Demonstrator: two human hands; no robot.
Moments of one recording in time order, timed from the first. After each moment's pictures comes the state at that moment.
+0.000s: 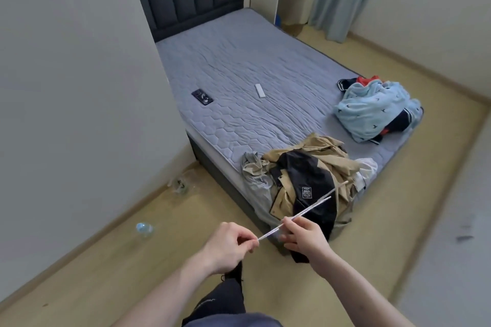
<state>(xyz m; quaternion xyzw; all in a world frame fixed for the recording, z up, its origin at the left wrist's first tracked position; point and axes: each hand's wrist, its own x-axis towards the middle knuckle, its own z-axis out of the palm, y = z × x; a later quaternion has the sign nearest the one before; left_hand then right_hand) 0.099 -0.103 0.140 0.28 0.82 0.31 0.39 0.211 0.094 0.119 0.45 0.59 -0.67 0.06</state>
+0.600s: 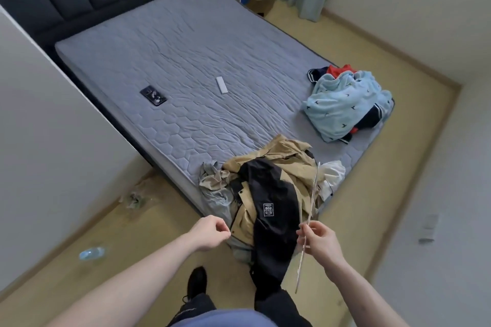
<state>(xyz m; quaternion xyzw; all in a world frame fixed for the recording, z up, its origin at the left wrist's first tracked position) -0.020 0.112 0.041 0.22 0.82 0.17 0.49 0.192 0.334 0.088 0.56 0.60 -0.57 0.03</state>
